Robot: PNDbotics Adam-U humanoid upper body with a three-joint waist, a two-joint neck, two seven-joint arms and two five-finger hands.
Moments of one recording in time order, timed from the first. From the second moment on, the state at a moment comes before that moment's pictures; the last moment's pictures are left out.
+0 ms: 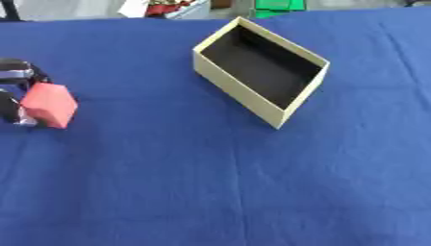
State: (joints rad) left arm -0.83 0.77 -0.30 -1.17 -0.70 -0.05 -0.74; right arm -0.40 -0.71 -0.07 -1.98 0.29 0.11 -0.39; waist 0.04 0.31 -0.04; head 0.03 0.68
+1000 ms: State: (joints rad) left arm -0.98 0.68 -0.27 -1.29 -0.65 0.00 -0.74; right arm -0.39 -0.71 -0.07 -1.98 0.29 0.11 -0.39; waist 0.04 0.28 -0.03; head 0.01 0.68
